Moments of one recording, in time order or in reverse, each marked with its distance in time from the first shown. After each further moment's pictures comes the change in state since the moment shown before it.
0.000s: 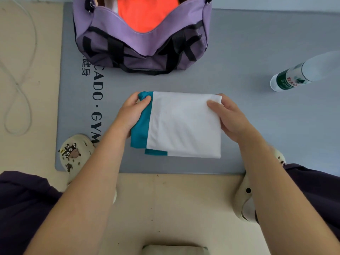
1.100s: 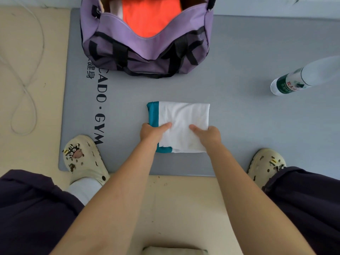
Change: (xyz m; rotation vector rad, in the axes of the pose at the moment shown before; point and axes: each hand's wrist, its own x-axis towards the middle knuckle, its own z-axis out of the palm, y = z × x) left_hand -0.003 -0.054 0.053 0.128 0.280 -0.419; right_hand 0.018 0.073 0.048 -0.293 0.386 0.329
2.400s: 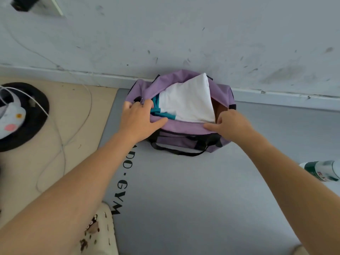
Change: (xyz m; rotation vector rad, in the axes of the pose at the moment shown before) left_hand 0.041 0.223 -0.142 0.991 0.621 1.230; right_hand 0.018 -0.279 -0.028 -0.959 0.114 -0.722
